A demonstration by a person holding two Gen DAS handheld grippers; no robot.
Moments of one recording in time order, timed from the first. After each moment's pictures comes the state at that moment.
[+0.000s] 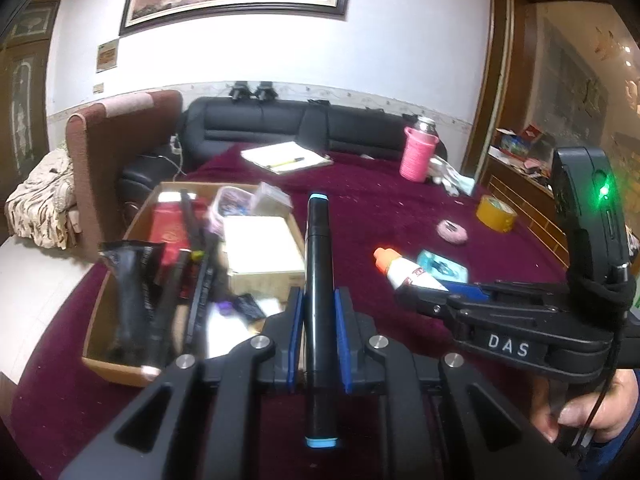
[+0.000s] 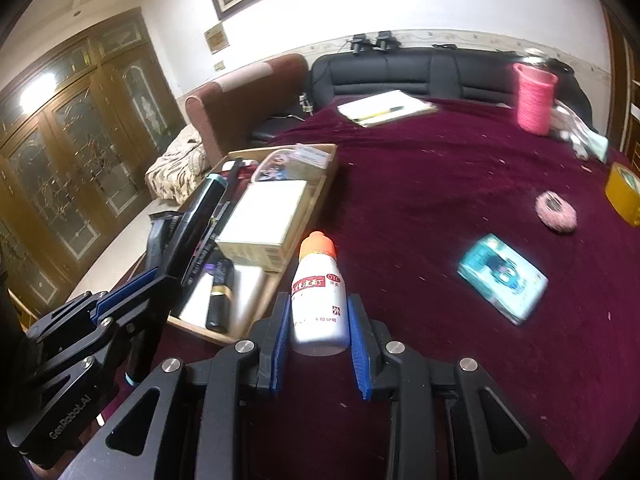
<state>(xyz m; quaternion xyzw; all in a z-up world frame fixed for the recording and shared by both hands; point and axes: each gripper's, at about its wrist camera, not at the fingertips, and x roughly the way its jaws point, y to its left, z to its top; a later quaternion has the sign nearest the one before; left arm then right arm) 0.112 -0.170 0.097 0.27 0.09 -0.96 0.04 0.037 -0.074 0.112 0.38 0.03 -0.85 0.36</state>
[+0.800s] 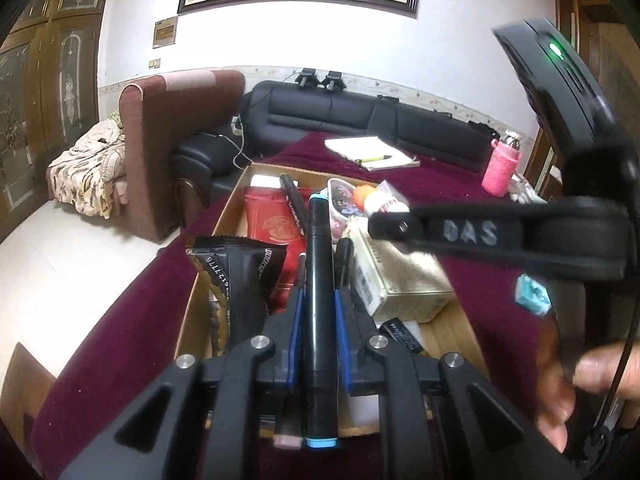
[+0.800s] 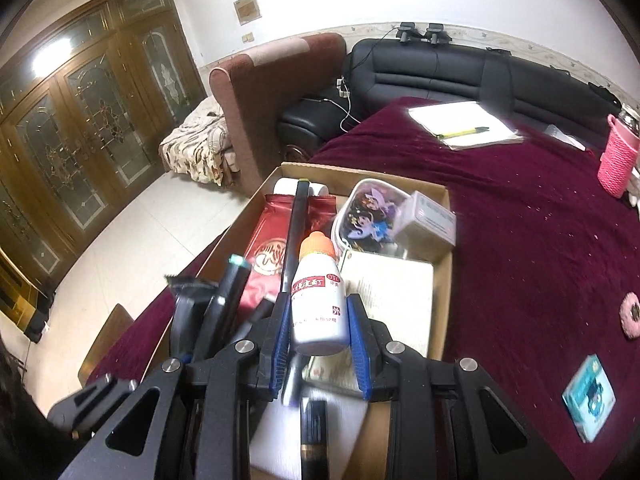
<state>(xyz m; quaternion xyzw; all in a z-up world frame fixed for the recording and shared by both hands) 0.088 -0.262 0.072 0.29 0.11 -0.94 0.13 -0.012 -0.231 0.118 0.40 0.08 -0.83 0.39</state>
